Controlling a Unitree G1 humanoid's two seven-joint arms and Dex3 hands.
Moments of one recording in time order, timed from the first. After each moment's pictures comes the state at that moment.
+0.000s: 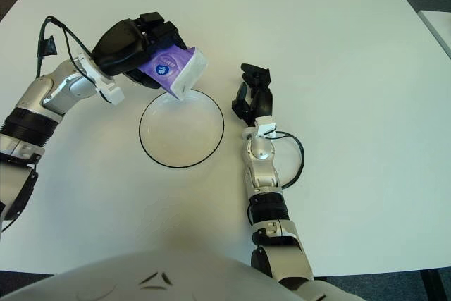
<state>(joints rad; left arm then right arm) -0.74 0.60 -0.35 0.34 0.68 -0.81 0.15 -0.23 0.11 -0.04 0.33 -0.06 -0.34 -0.20</state>
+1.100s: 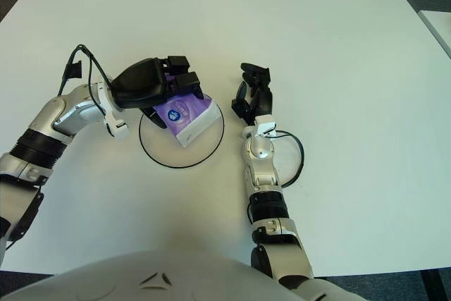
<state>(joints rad) -0.61 0.55 -0.35 0.21 0.69 -0.94 -0.02 -0.24 0.11 -0.05 0.34 -0.06 -0.34 -0.21</state>
